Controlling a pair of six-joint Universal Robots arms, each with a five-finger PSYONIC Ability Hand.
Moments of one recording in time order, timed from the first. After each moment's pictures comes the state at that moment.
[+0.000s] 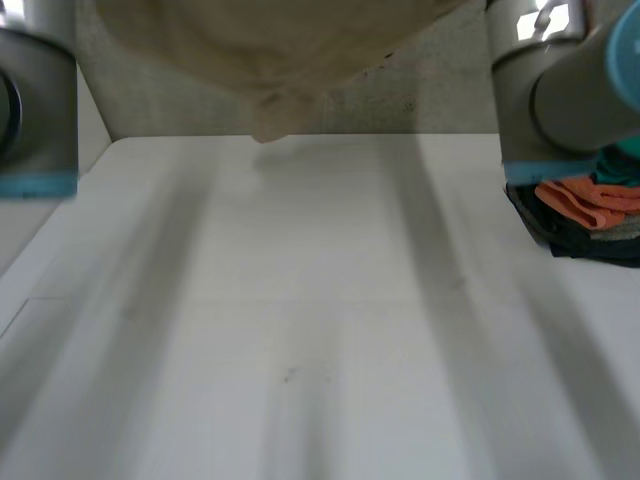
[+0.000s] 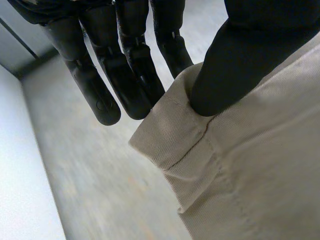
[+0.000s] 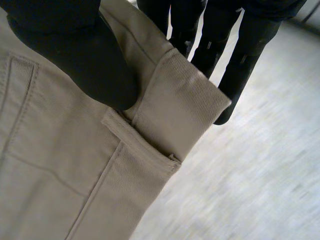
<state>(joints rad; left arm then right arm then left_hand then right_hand) 4.34 -1.76 -1.25 3.81 -1.57 3.48 2.04 -1.03 0.88 -0.64 1.51 2.80 1.16 1.20 1.19 1.20 0.98 1.11 1.18 1.19 1.20 1.00</state>
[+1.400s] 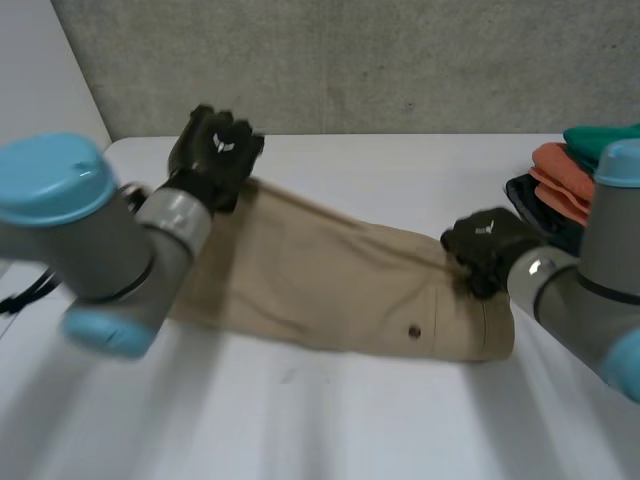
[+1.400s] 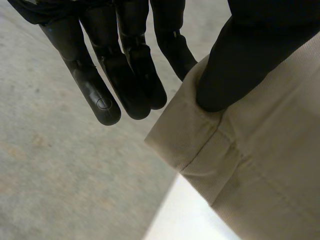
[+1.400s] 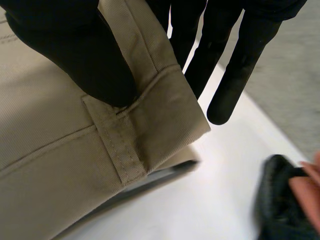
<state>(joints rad) 4.21 -2.00 -1.39 3.47 -1.53 3.83 1.93 -1.18 1.47 0.14 1.46 2.60 1.16 1.20 1.19 1.20 0.98 1.11 1.18 1.19 1.20 1.01</state>
